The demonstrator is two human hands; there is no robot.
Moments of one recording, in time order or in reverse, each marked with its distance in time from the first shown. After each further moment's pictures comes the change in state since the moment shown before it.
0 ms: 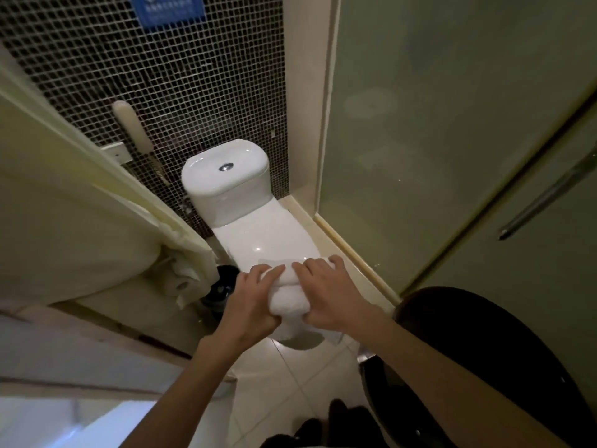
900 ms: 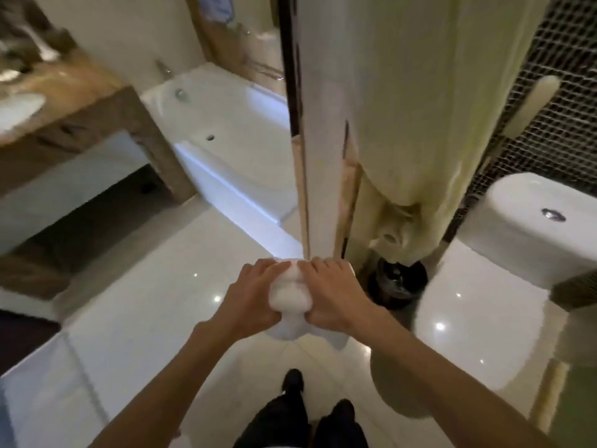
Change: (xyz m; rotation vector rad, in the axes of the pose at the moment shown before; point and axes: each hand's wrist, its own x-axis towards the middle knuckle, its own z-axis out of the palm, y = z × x) left_hand -0.229 0.024 0.014 -0.060 0.526 -1.157; right_hand 0.046 -0.181 0.037 0.007 -0.293 -1.248
